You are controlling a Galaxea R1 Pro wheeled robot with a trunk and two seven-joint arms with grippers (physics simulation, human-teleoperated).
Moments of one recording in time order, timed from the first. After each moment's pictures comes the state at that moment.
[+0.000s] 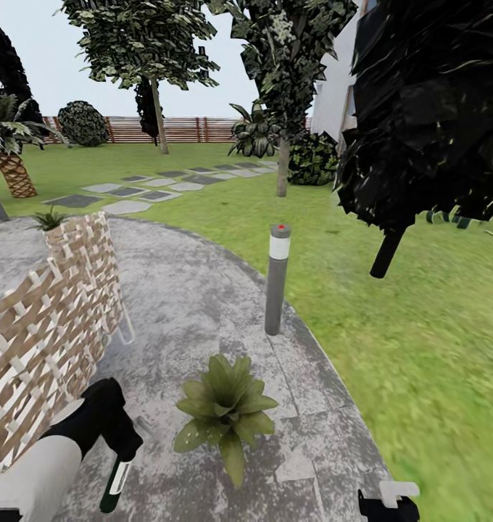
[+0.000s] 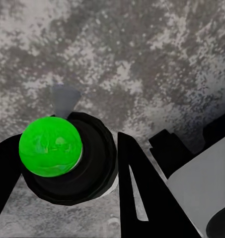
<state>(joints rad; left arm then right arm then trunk) -0.71 0.16 0.01 -0.60 -1.04 0.74 -1.17 -0.46 -0.11 0.24 -0.03 -0.20 -0.40 -0.17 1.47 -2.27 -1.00</state>
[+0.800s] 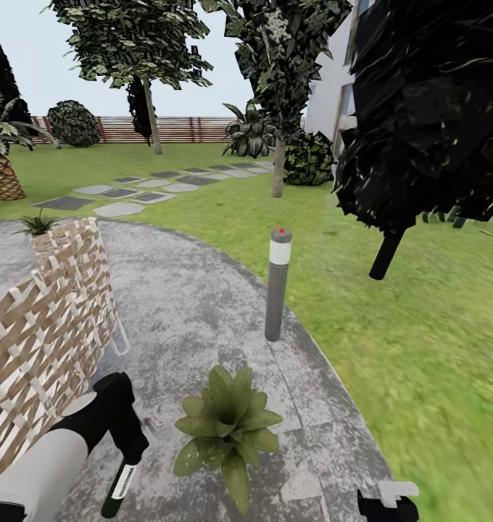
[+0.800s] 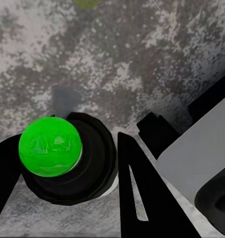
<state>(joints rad) -0.73 0.16 -0.14 -0.61 -1.06 0.75 -1.32 -0.46 -0.11 0.24 -0.03 -0.20 -0.40 -0.17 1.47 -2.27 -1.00</state>
